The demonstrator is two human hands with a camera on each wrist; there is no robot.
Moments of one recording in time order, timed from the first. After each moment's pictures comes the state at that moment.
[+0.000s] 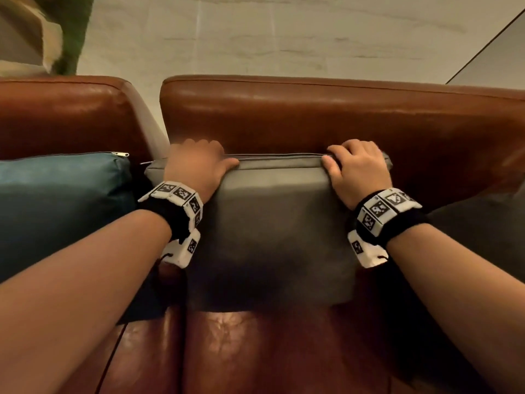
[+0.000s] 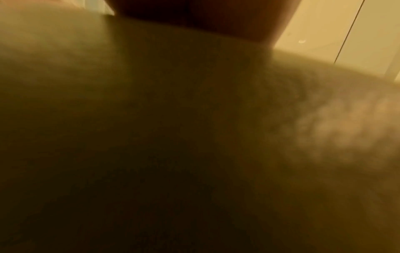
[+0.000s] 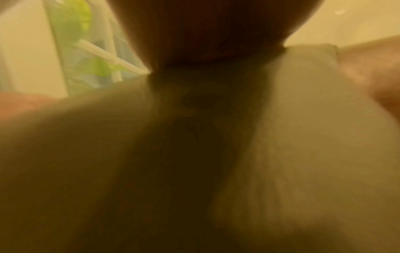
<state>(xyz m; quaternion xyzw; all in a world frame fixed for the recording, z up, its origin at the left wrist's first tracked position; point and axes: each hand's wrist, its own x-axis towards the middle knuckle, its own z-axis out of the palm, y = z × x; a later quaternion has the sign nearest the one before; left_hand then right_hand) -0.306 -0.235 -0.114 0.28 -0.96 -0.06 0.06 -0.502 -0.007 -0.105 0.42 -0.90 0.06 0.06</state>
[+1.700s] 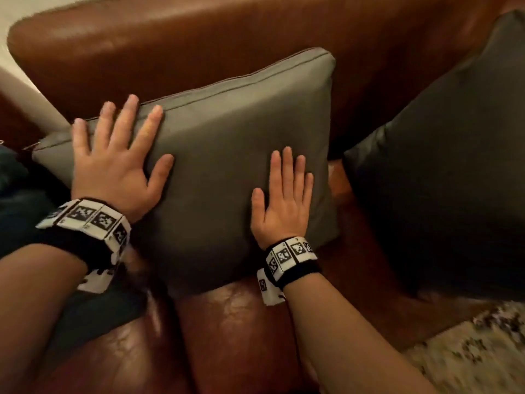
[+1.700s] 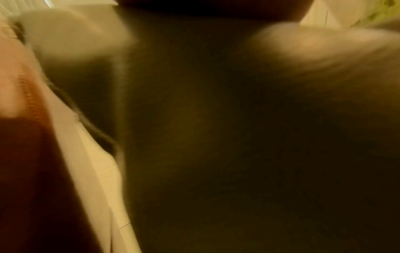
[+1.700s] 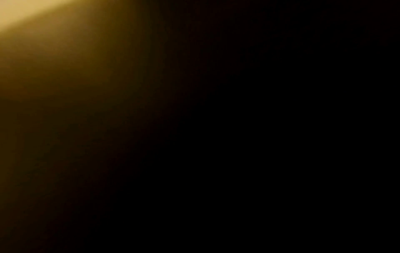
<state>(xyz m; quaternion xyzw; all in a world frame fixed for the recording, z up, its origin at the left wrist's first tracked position) -0.268 -0.188 -0.142 0.17 -0.98 0.03 0.02 -0.331 0.042 -0.237 0.21 -0.94 0.27 0.07</state>
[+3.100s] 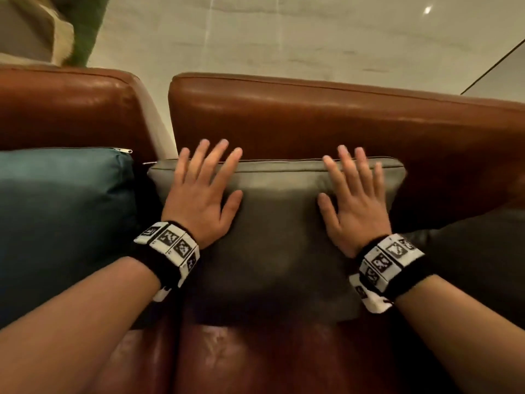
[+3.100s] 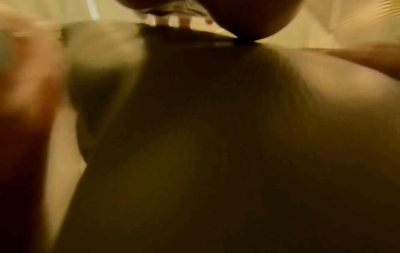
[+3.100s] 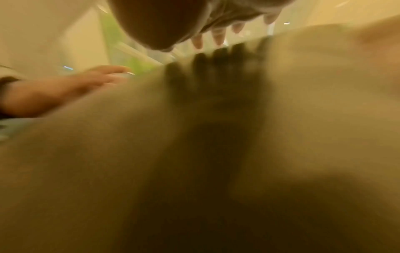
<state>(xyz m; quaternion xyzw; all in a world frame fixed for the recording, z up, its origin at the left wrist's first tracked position) -0.261 -0.200 -0.128 0.22 -0.97 -0.06 0.12 -0.449 0.011 -0.120 0.48 -0.87 0.08 0.05</state>
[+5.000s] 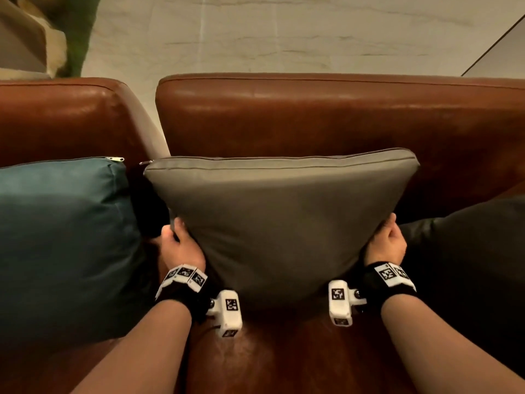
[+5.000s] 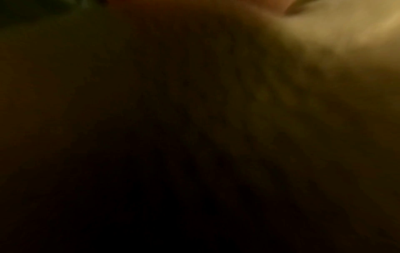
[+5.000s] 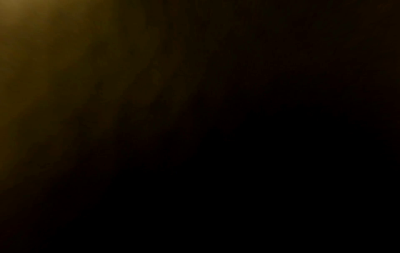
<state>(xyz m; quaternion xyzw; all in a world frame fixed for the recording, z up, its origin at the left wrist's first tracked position) -0.226 -0.174 -0.232 0.68 -0.57 -0.38 0.24 -0.455 0.073 -0.211 -0.17 -0.83 0.53 -0.07</state>
